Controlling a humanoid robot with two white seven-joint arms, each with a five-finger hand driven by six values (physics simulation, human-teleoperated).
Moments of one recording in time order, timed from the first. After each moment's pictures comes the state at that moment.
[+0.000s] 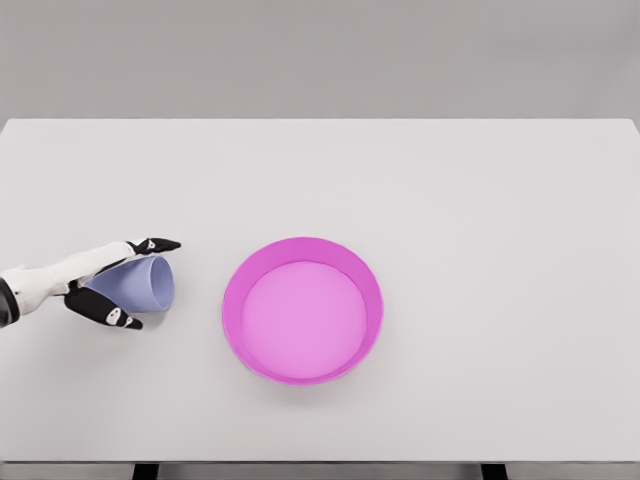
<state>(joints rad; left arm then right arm) -0.15 1.03 -0.47 -1.77 0.19 -0.03 -0.39 -0.08 0.00 -0.32 0.30 -0.75 -0.19 0.61</state>
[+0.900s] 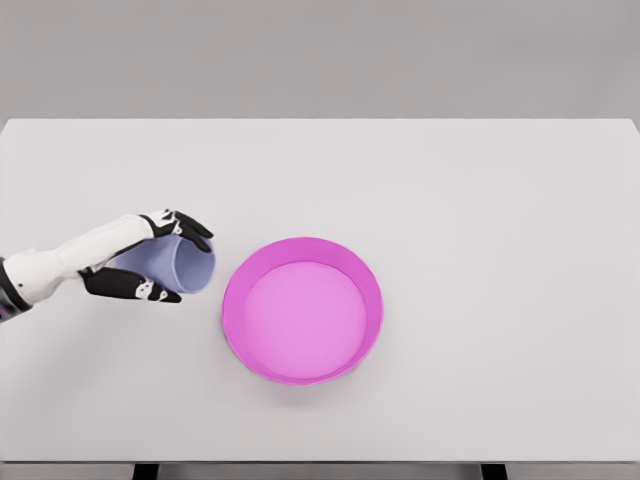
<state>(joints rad) -0.18 0.97 -0.46 -1.77 0.22 -0.45 -0.33 -0.08 0.00 -0.32 0.30 -0.75 -0.19 0.61</state>
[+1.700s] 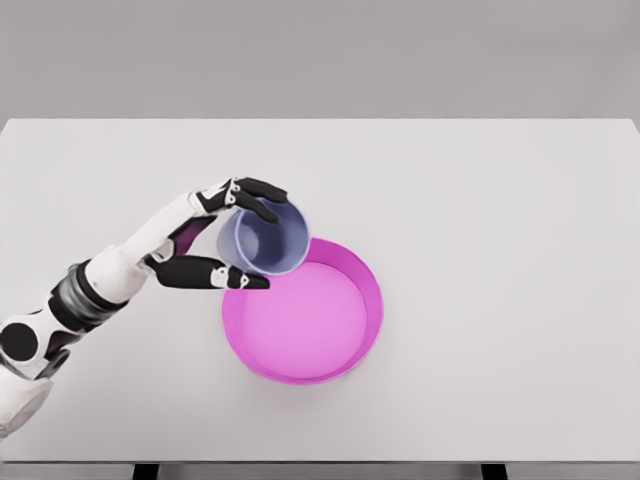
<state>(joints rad) -0.23 0.64 -0.54 -1.77 0.47 -0.61 -0.33 -0.08 0.00 -0.32 0.30 -0.75 -0.19 0.61</state>
